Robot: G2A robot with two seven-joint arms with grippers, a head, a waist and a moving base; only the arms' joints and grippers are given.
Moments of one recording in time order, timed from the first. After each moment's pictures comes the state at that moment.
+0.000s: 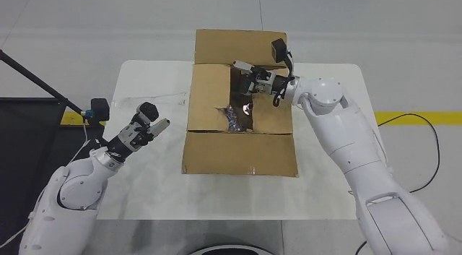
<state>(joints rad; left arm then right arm) 1.48 -1.05 -1.63 -1.72 0.36 -0.67 -0.27 -0.44 -1.40 0.95 -0.82 0.30 -0.12 0.91</state>
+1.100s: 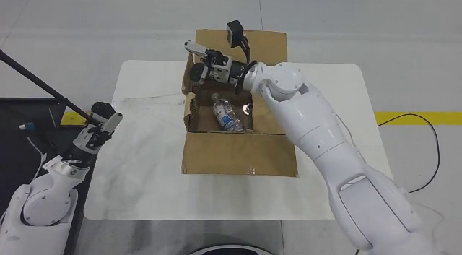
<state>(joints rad) 1.62 -1.05 -1.85 -1.73 0.29 -0.68 -0.15 -0.29 -1.62 0.77 -0.68 0.57 -0.22 0.84</state>
